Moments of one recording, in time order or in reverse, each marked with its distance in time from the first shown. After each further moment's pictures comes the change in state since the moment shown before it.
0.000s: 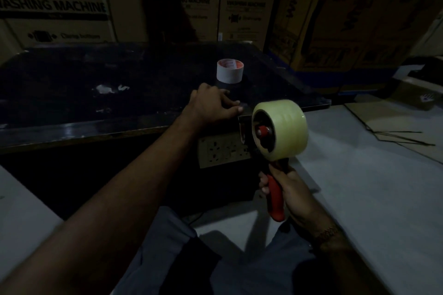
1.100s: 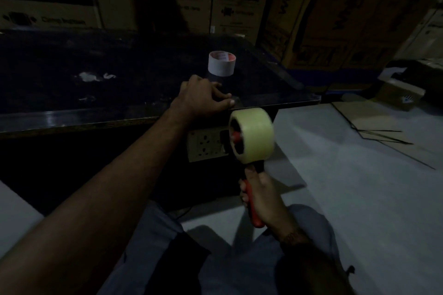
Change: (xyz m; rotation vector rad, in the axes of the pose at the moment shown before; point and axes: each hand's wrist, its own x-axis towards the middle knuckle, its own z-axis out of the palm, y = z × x) left_hand -0.003 -0.001 0.004 -0.046 0.034 0.012; right_hand -0.003 0.032 0.024 -0.216 0.087 -0.037
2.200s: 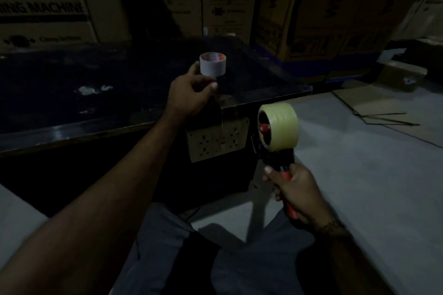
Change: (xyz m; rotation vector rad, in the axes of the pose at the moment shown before) left_hand -0.024 0.018 -0.013 -0.340 0.243 -0.064; right_hand -0.020 -0.005 -0.065 -0.062 0.161 -0.003
